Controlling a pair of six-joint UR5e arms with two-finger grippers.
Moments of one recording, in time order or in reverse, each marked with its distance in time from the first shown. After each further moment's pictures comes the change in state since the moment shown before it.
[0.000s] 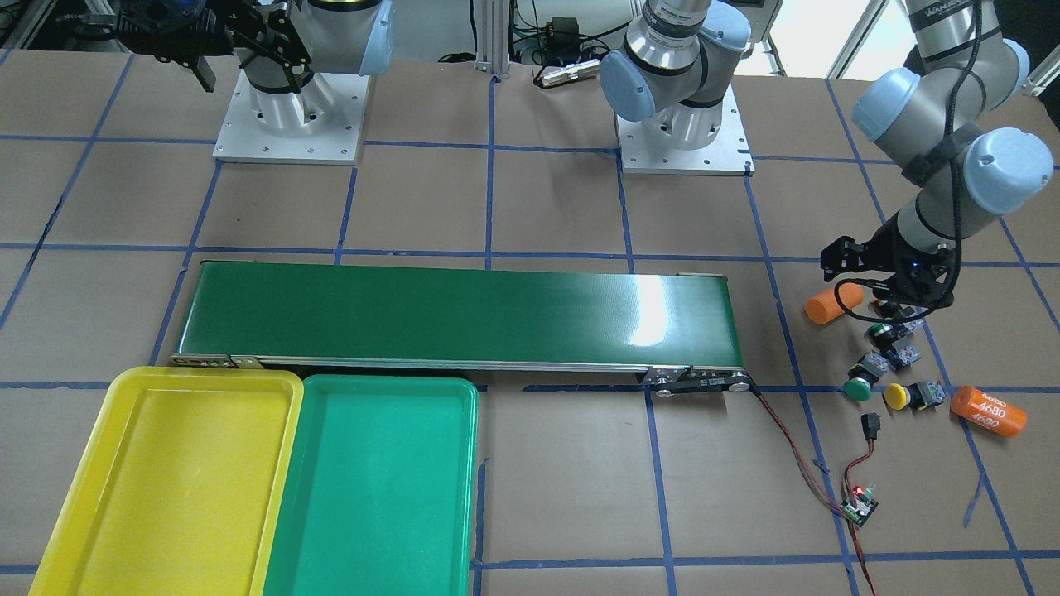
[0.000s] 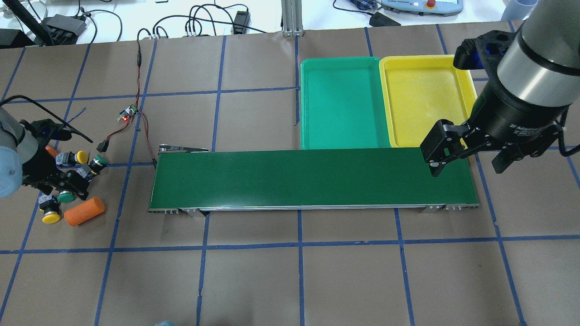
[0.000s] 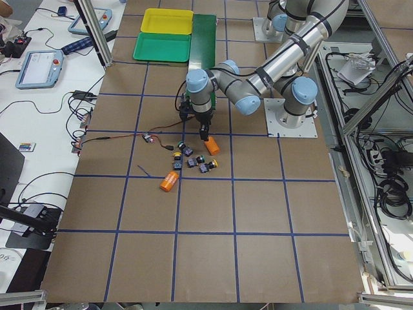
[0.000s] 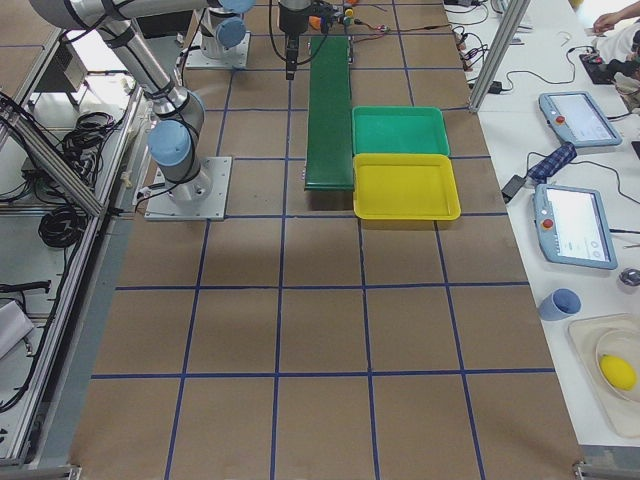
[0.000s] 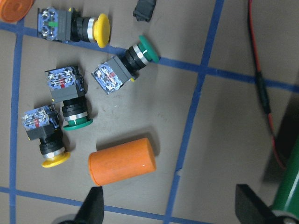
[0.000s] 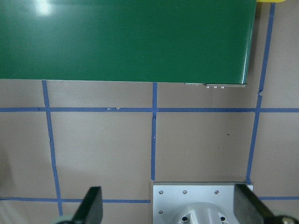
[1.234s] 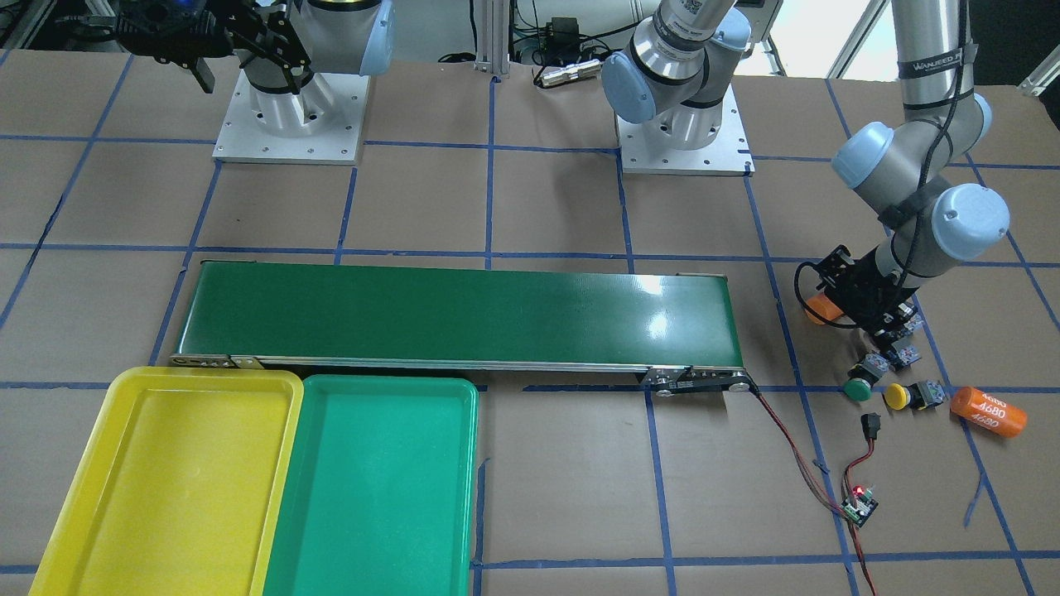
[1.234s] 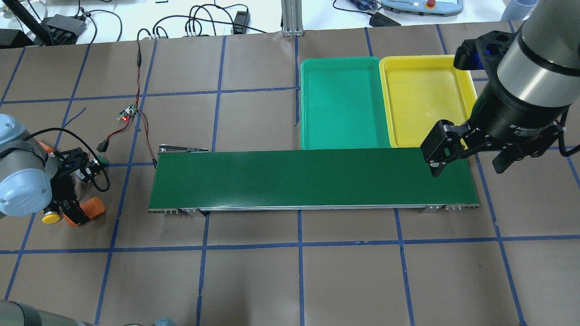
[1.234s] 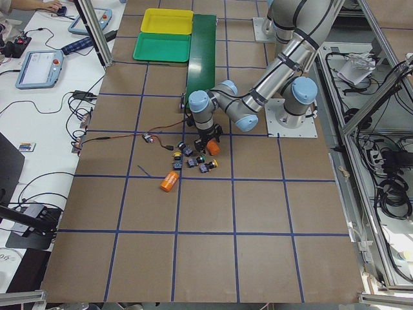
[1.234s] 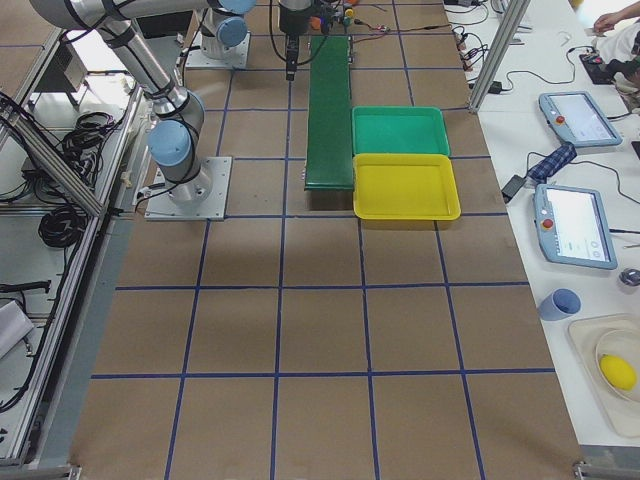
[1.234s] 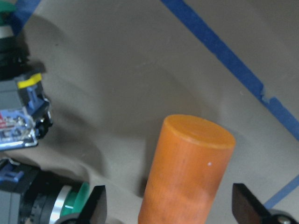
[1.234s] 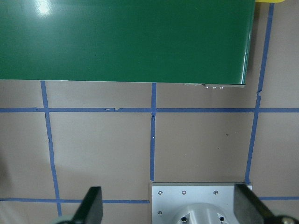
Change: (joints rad) left arm 0.012 -0.150 -0.025 0.153 0.013 0.606; right arm 0.000 0.001 0.001 -0.003 -0.003 0.000
